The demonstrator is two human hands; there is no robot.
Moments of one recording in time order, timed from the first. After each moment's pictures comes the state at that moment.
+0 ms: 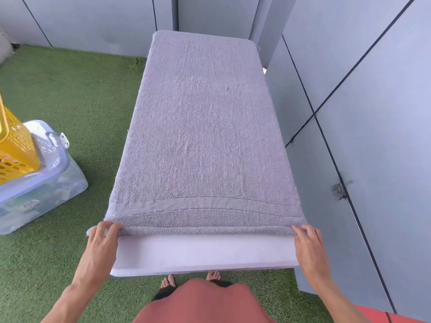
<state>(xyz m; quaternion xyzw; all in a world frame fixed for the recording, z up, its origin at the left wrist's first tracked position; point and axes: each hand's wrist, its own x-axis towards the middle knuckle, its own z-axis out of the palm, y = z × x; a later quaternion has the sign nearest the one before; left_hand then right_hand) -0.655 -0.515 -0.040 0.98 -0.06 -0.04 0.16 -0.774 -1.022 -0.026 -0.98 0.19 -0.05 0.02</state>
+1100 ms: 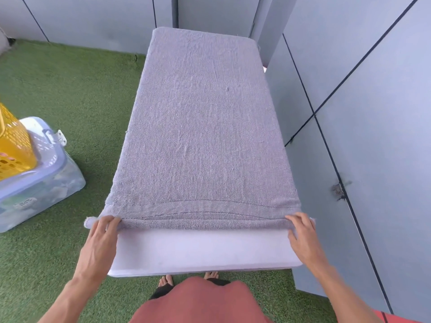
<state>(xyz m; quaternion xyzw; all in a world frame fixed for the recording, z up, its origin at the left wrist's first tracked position) -0.641 -0.520 -0.038 0.99 -0.09 -0.01 0.14 -0.743 -1.035 -0.024 -0.98 0.16 0.01 0.15</state>
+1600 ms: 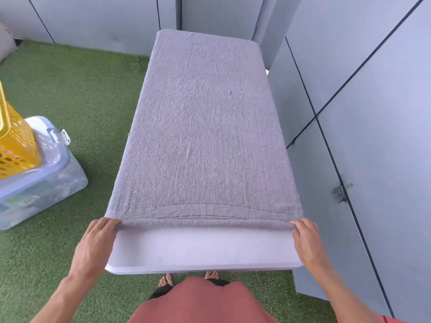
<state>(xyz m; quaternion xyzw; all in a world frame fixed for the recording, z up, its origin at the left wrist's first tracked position) -0.644 -0.518 -0.017 0.98 -0.06 -0.01 0.18 -0.750 -1.036 -0.026 -0.98 0.17 -0.02 0.13</state>
